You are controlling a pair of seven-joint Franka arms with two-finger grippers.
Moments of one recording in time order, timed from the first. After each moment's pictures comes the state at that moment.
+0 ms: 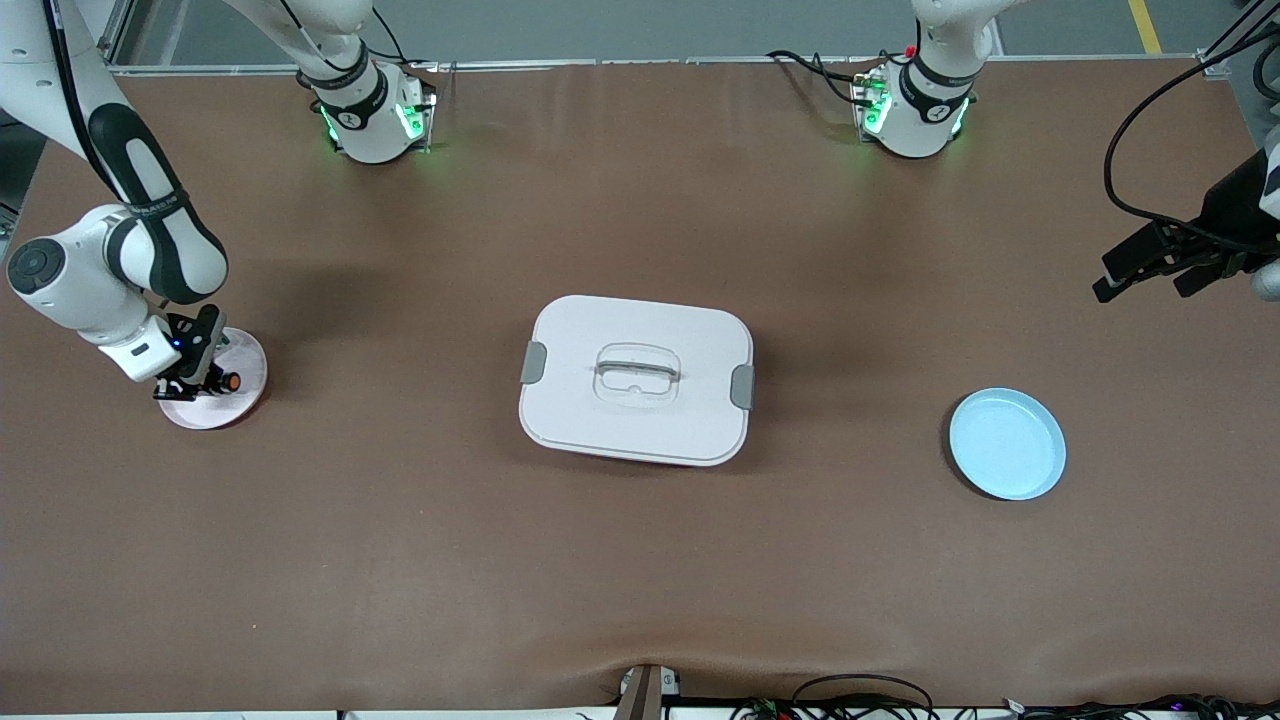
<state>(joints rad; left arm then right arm) 0.28 -0.05 -0.27 -1.67 -0.12 1.75 -0.08 -0.34 0.40 -0.04 -2.27 0.00 2.78 -1.88</state>
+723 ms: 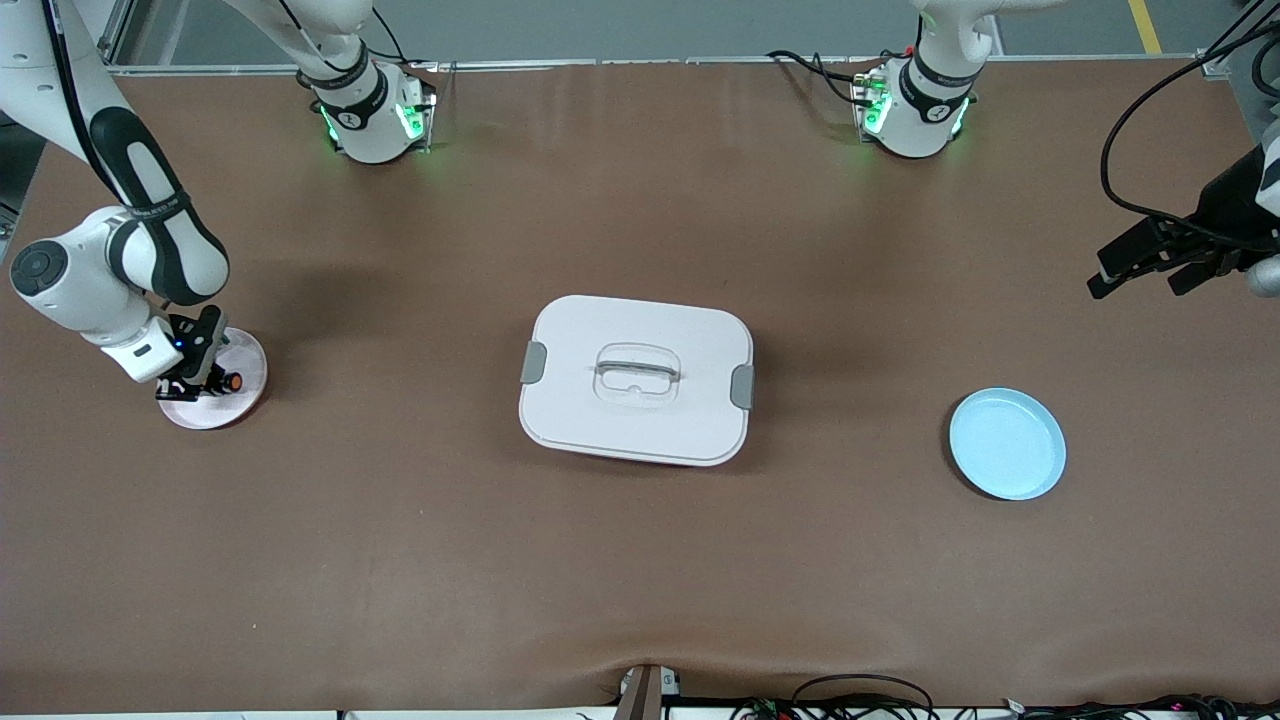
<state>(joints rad) 0.03 -0.05 -0.03 -1.67 -0.12 1.74 -0.08 -0.34 0.41 -0.04 -2.27 0.00 2.78 -1.89</state>
